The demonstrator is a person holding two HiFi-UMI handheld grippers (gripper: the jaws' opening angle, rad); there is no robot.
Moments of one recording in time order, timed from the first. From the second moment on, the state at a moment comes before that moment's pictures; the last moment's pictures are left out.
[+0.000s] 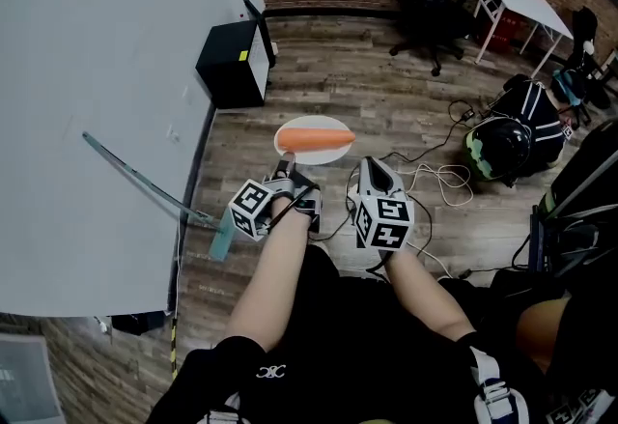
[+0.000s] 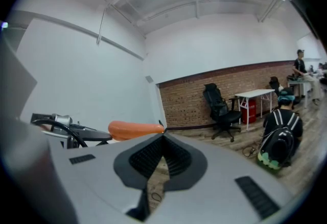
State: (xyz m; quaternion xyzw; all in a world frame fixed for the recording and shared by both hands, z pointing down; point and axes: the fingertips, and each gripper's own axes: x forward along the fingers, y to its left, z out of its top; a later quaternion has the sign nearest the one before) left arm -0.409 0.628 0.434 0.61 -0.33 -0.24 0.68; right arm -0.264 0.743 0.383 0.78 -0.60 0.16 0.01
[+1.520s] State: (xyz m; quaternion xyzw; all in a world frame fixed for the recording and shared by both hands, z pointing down) left arm -0.275 0.199 0.476 0.61 -0.31 -0.20 0.70; right arm -0.132 0.303 0.416 0.79 -0.58 0.18 0.03
